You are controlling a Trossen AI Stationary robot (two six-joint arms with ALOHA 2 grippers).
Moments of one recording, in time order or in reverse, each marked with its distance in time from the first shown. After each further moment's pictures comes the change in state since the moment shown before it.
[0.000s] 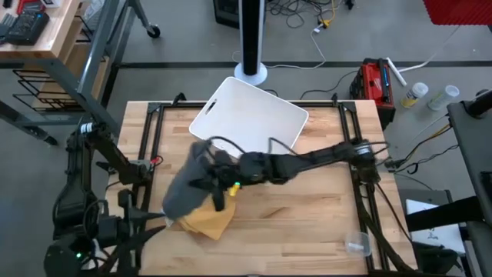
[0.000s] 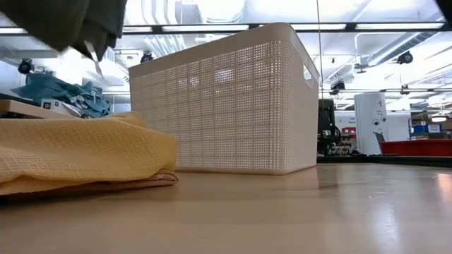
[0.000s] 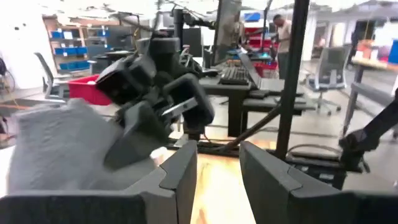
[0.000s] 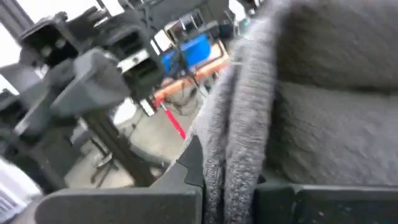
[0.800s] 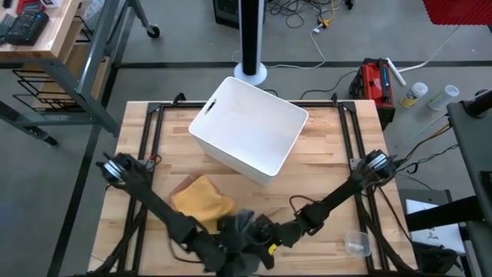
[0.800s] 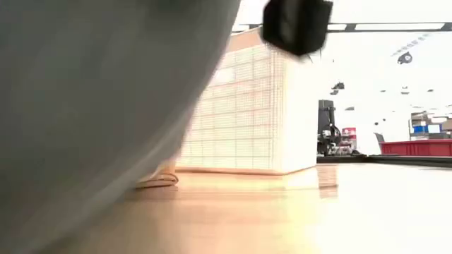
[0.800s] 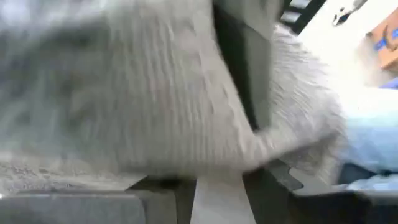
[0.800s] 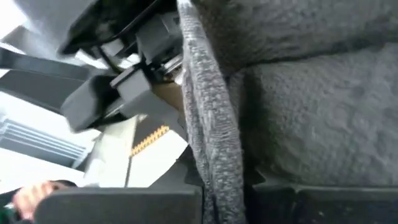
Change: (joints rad) left arm 0.632 0.535 -0.005 0.213 1.161 -0.146; right arm 0.376 -0.096 -0.715 0.334 0.154 0.459
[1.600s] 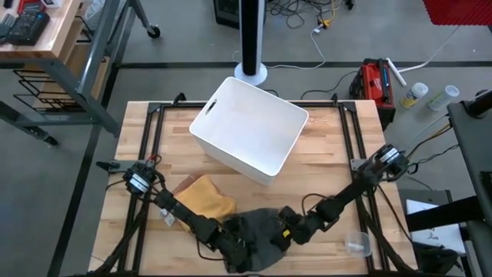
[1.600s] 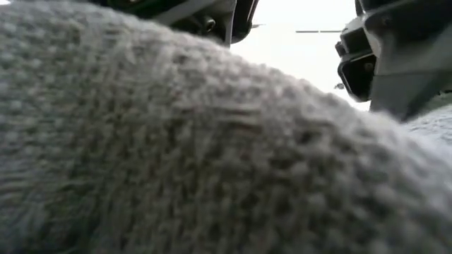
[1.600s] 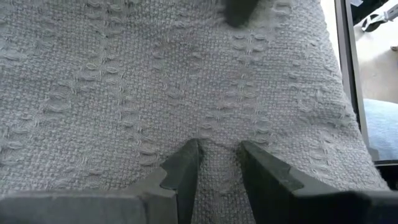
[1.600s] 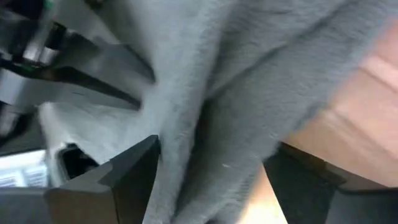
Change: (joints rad) left arm 0.084 0.303 0.006 0.187 0.099 -0.148; right arm 0.056 -0.112 -0.302 -0.304 -0.049 0.567
